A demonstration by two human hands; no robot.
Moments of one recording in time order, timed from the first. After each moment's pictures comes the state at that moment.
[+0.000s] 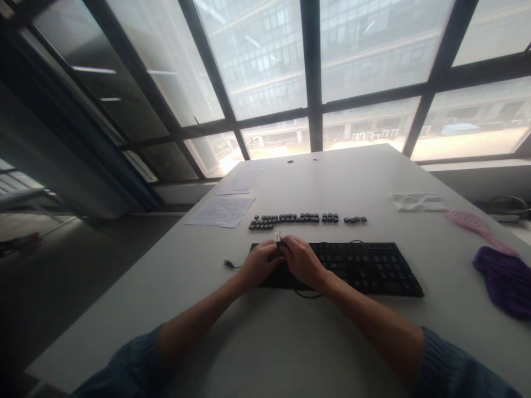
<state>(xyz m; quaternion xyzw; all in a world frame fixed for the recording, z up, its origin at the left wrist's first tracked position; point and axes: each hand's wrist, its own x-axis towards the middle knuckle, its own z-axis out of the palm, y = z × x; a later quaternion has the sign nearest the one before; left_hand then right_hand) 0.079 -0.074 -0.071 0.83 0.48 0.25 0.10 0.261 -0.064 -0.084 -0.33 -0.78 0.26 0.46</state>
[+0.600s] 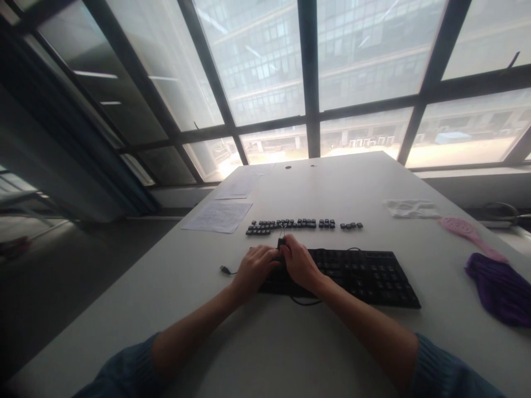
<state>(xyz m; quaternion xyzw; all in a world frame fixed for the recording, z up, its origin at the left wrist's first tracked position) 0.079 -0.082 -0.070 0.86 0.45 0.25 -0.03 0.259 -0.054 -0.086 -0.39 -0.73 0.31 0.46</state>
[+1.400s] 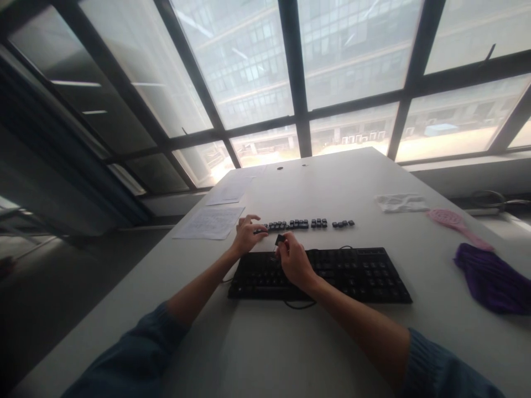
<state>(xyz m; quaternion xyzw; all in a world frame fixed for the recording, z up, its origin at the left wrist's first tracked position) 0.051 0.040 -0.069 0.78 0.58 0.24 -0.02 0.258 -0.046 -0.088 -0.41 -0.64 0.38 0.53</state>
